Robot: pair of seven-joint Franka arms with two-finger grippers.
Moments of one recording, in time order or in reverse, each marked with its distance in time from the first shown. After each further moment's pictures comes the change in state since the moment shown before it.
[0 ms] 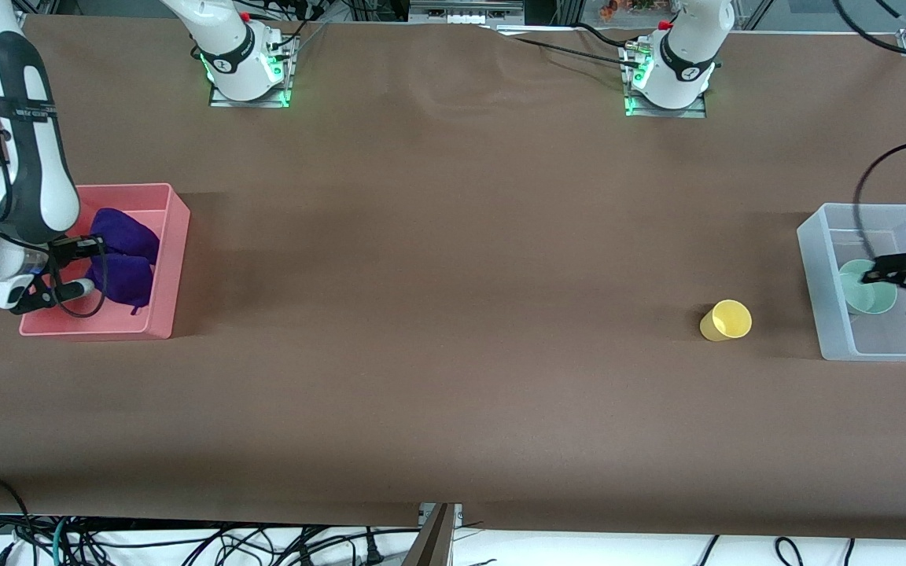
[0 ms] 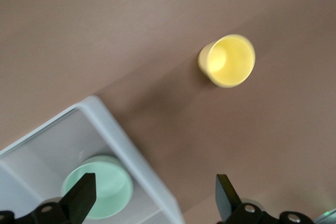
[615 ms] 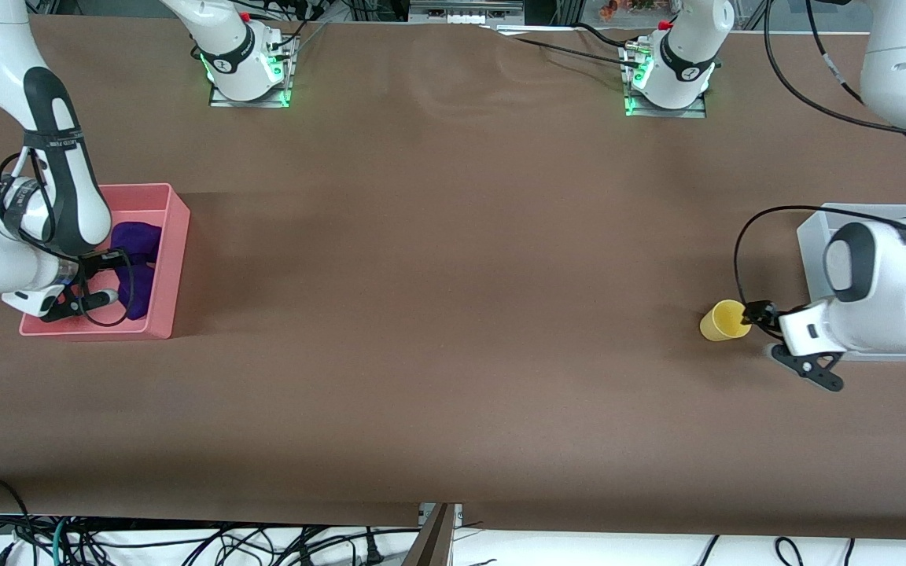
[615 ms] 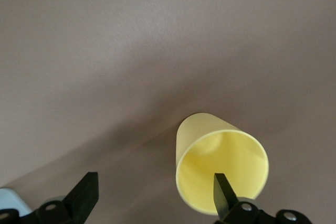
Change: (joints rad) left arm -0.110 0.101 0.011 -0.276 0.000 0.457 -0.155; right arm -0.003 0.059 -0.002 -0.027 0.000 0.139 0.001
